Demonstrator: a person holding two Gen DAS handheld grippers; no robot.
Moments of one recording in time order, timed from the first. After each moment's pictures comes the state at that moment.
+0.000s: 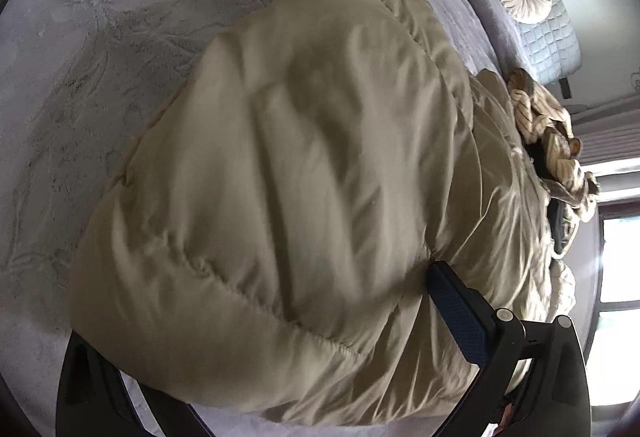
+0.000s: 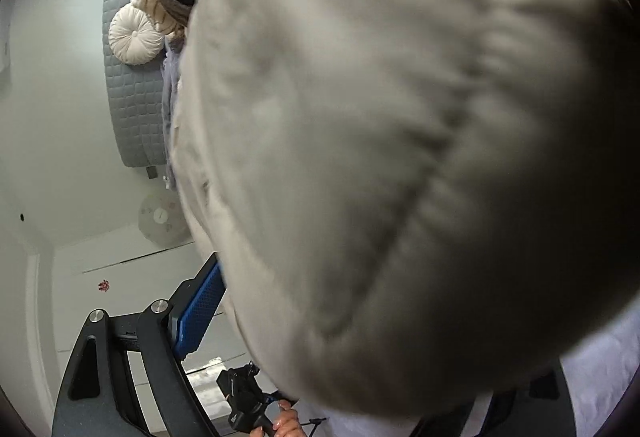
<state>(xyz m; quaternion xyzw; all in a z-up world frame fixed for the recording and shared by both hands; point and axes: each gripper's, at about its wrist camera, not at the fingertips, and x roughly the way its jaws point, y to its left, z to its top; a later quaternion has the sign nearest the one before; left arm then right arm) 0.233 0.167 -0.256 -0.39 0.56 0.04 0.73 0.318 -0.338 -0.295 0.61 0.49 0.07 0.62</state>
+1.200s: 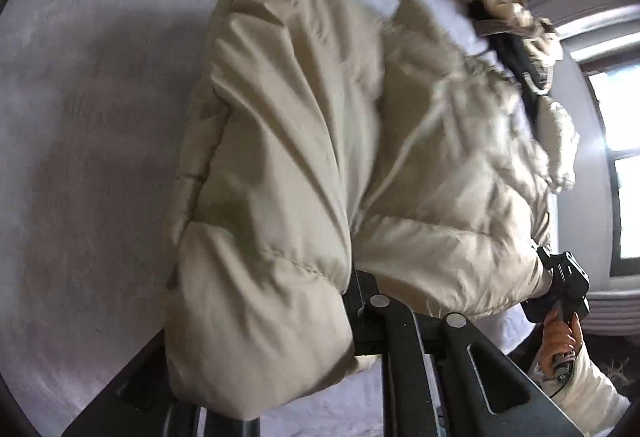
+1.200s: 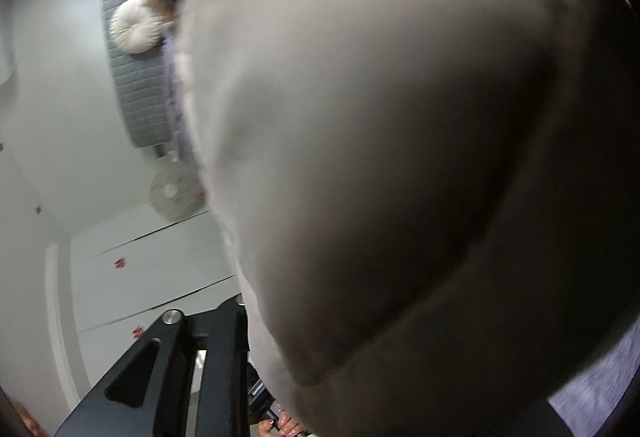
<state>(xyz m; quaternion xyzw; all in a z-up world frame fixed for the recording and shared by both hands) 0.040 0.154 -0.199 -0.25 0.64 -0.08 0.72 0.177 -0.358 -0.290 0.63 0.52 0.09 0.57</state>
